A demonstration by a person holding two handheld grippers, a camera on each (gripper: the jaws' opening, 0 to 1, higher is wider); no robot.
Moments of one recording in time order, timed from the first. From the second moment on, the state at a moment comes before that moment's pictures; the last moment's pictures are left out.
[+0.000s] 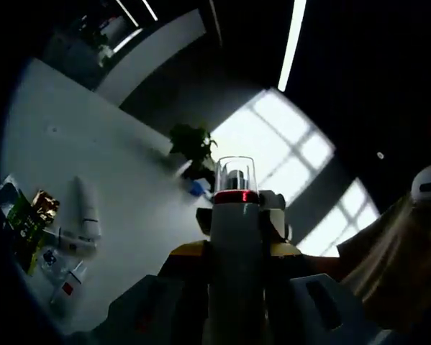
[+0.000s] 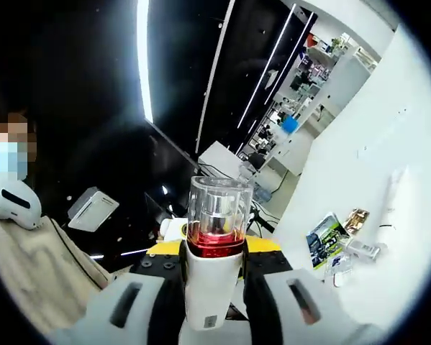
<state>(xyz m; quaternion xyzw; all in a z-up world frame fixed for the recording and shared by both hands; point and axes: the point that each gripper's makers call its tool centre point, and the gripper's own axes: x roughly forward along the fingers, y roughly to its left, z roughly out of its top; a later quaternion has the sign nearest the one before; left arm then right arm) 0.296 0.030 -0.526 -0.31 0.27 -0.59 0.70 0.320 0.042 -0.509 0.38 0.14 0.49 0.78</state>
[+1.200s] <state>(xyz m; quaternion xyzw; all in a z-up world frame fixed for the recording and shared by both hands) 0.336 0.028 -0.551 0.00 0.17 -0.36 0.92 0.347 0.032 -0.509 0.16 0.15 0.22 0.95</state>
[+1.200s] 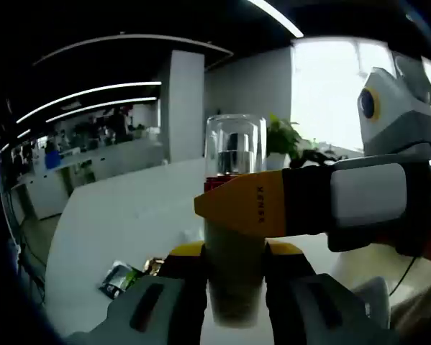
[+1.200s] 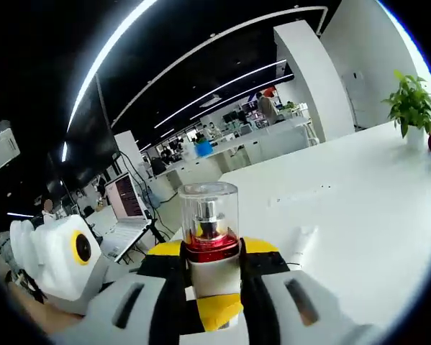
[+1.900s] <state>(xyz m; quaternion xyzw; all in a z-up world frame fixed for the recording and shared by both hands) 0.294 0.023 -0.526 -0.12 0.23 -0.58 0.77 0.312 0.051 -0.482 0.03 0.13 0.47 0.88</state>
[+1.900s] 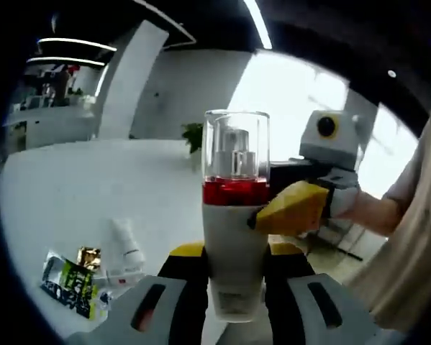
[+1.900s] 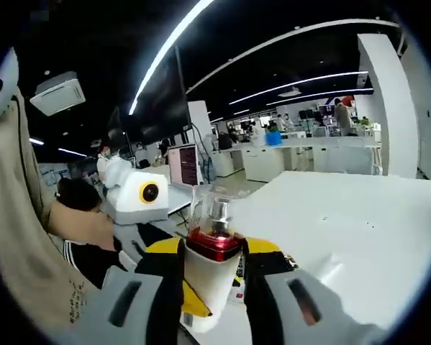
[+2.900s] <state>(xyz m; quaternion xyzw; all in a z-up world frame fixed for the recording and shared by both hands) 0.279 0.028 -0.465 -0.16 0.12 -0.72 0.67 0.299 0.066 -0.437 0.02 0.09 0.47 0.88</state>
